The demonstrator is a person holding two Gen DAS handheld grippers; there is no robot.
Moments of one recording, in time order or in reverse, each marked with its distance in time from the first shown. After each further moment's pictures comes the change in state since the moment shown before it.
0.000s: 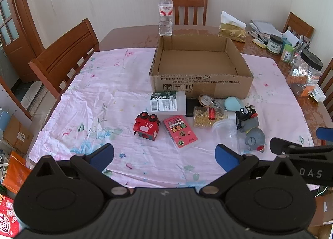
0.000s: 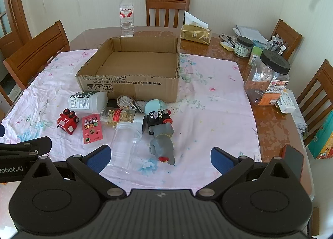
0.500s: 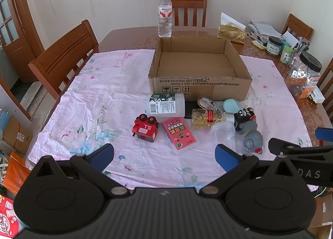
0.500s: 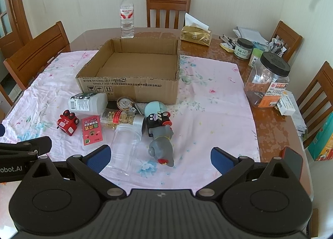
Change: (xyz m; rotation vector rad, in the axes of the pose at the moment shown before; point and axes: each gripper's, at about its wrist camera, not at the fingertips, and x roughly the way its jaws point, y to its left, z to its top) left arm -0.002 -0.003 0.004 0.000 -0.002 -0.003; right arm -0.001 -0.001 0.002 0.000 -0.004 0.001
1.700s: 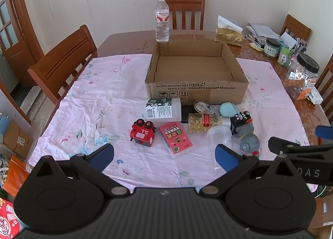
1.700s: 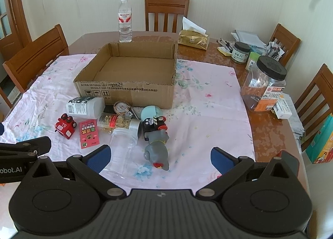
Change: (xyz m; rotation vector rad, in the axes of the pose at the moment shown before) left arm -0.004 -0.005 0.002 0.009 -0.022 0.000; right arm -0.005 -0.006 0.003 -0.003 -0.024 -0.005
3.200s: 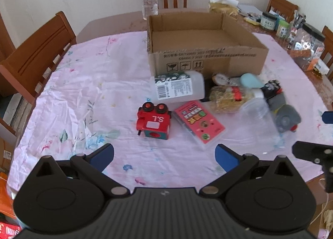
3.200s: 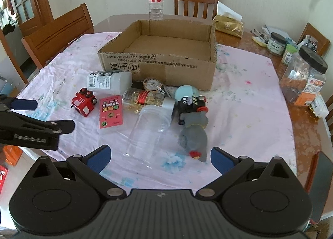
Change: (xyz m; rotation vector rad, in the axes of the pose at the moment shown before) left arm 0.103 0.050 -0.021 0.124 0.057 -0.106; right arm 0.055 0.033 -0.025 -0.076 0.060 0.135
